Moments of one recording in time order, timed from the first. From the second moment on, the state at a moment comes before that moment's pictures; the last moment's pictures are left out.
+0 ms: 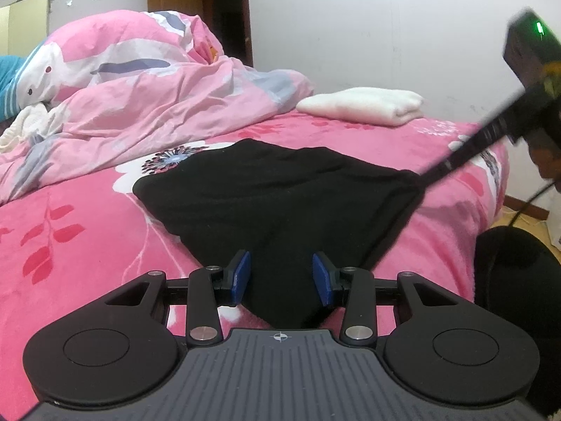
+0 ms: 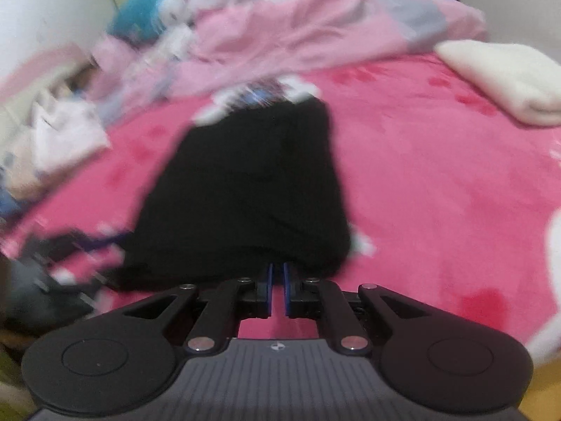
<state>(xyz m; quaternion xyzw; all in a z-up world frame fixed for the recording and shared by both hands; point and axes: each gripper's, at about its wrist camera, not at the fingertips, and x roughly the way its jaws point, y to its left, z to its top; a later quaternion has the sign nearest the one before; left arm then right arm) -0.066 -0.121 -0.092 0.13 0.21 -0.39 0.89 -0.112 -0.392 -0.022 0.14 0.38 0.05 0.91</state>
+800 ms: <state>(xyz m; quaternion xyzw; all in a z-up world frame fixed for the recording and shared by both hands) -0.051 -0.081 -0.092 0.16 0.22 -0.29 0.92 -0.111 -0.344 -0.049 0.16 0.45 0.07 0.88</state>
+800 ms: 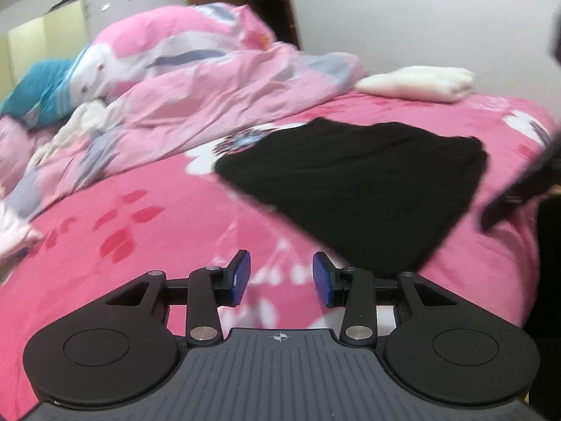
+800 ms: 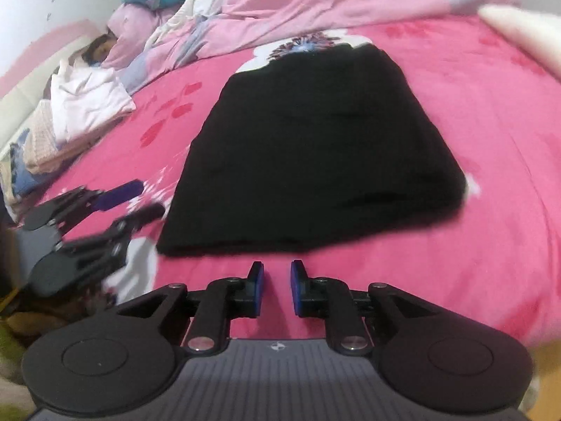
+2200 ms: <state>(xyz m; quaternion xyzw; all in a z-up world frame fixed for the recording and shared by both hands) -0.050 -0.121 -0.109 0.09 0.21 -0.41 0.88 0.142 -0.482 -0.086 0.32 0.35 0.08 0.87</state>
